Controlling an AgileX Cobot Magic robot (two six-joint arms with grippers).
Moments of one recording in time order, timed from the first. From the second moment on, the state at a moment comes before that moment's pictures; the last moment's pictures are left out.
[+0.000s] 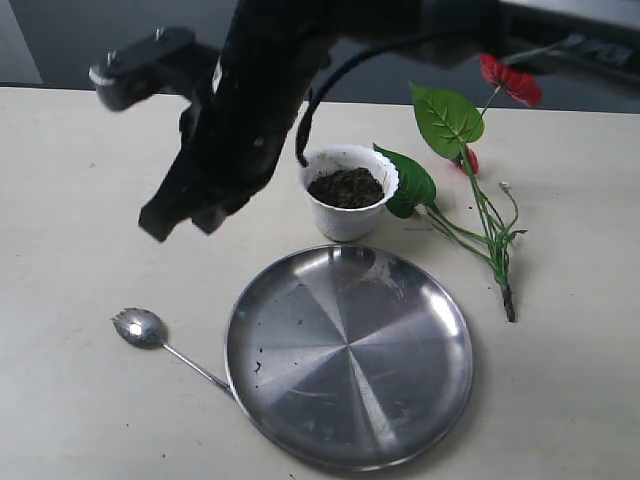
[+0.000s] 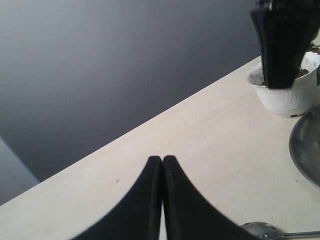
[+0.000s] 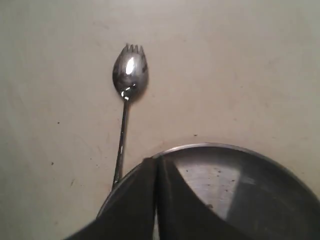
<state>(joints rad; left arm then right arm) -0.38 0.00 0.00 0.42 0.15 -0.01 0.85 2.02 -1.79 0.23 1.09 -0.33</state>
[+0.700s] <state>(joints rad) -0.38 0.00 0.00 0.42 0.15 -0.01 1.08 2.25 -1.80 0.06 0.87 -0.30</state>
